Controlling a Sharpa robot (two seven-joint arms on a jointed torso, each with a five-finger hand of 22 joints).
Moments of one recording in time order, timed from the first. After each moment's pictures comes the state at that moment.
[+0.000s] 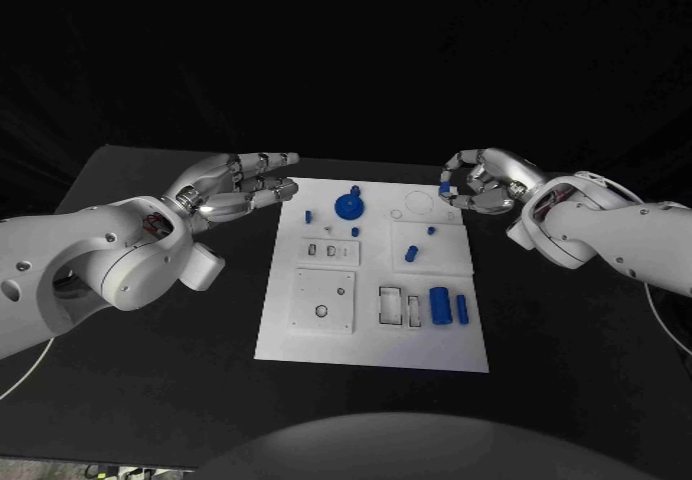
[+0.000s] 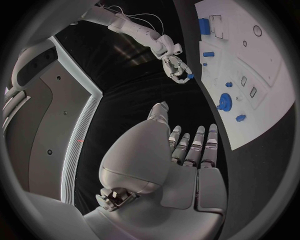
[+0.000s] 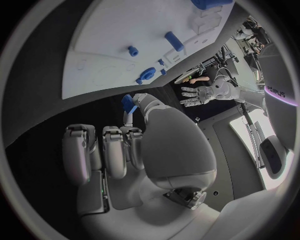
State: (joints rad) left arm 1.38 -1.08 -0.23 1.80 -0.36 -0.25 0.27; left_hand 1.54 0.13 -0.16 0.28 0.50 0.41 0.13 0.07 0.05 0.21 0.11 0.03 0.08 0.28 0.22 0.26 0.05 0.12 0.32 0.29 0.21 0.07; right arm 1.29 -0.89 -0.21 1.37 -1.10 -0.45 0.21; right_hand 1.38 -0.08 0.25 0.18 0.56 0.60 0.09 0.71 0.74 1.47 0.02 1.57 1.31 1.47 -0.03 1.57 1.31 0.03 1.47 0.09 1.48 1.31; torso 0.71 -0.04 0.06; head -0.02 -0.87
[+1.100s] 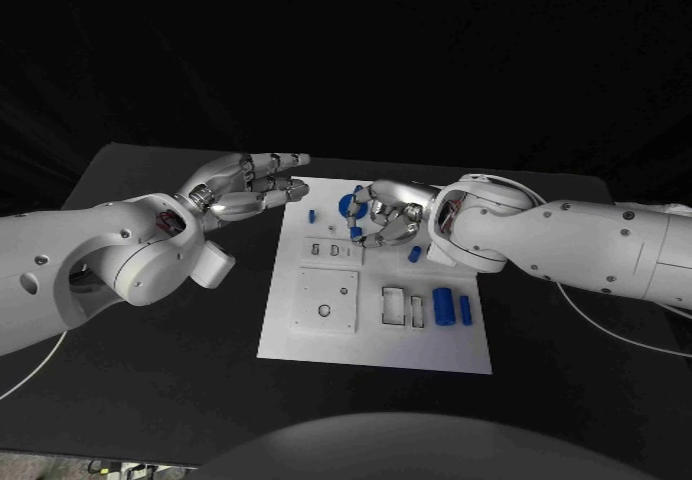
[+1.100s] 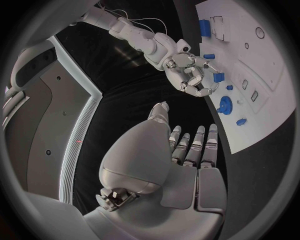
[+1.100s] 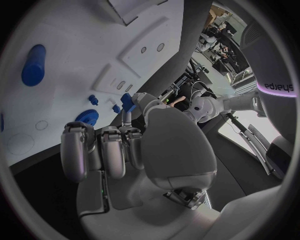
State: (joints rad) left arm 1.38 -1.06 -0.23 1.79 -0.36 -0.24 0.26; left_hand 1.55 0.13 -0.16 0.27 0.50 0.41 0.13 0.07 0.05 0.21 0.11 0.03 0.08 0.28 0.23 0.27 0.05 0.12 0.32 0.29 0.21 0.07; right arm 1.32 -0.65 -0.21 1.47 -1.18 -0.19 0.00; right_hand 1.39 -0.08 0.28 0.16 0.53 0.65 0.12 0.65 0.69 1.46 0.04 1.57 1.31 1.47 0.00 1.57 1.31 0.03 1.45 0.11 1.44 1.31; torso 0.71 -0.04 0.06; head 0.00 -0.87
